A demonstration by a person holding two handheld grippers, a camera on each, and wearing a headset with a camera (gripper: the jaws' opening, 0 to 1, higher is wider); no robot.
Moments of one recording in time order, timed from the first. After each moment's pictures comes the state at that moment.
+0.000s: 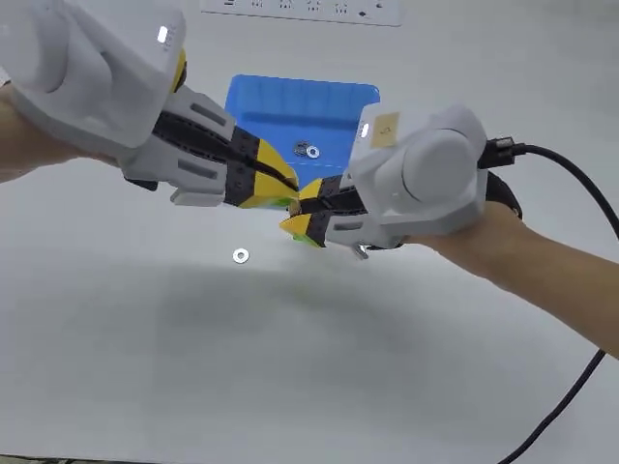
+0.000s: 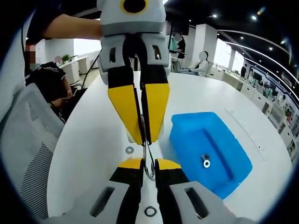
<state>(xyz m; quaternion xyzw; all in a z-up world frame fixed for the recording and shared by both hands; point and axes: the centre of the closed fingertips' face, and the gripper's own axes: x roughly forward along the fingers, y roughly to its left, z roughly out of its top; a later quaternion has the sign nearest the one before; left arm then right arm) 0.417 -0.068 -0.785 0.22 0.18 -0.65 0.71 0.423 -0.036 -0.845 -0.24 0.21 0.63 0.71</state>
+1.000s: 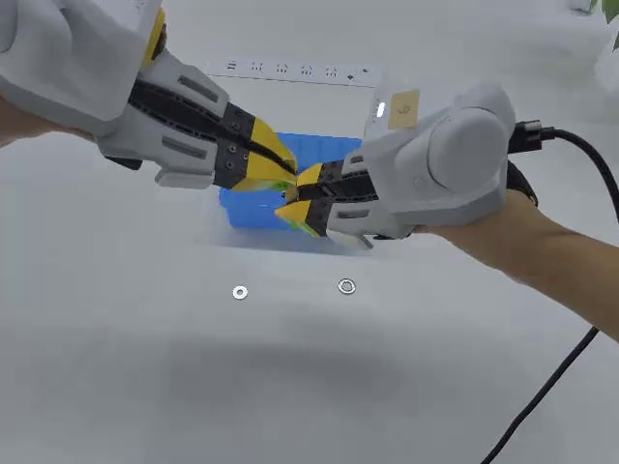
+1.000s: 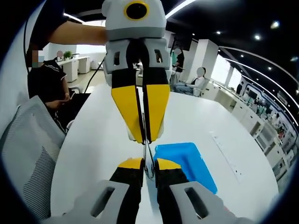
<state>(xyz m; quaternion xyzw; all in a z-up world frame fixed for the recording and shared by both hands) 0.423 -0.070 -0.707 0.27 0.12 -0.64 0.71 0.440 -0.036 -0.766 -0.27 0.14 0.62 0.73</state>
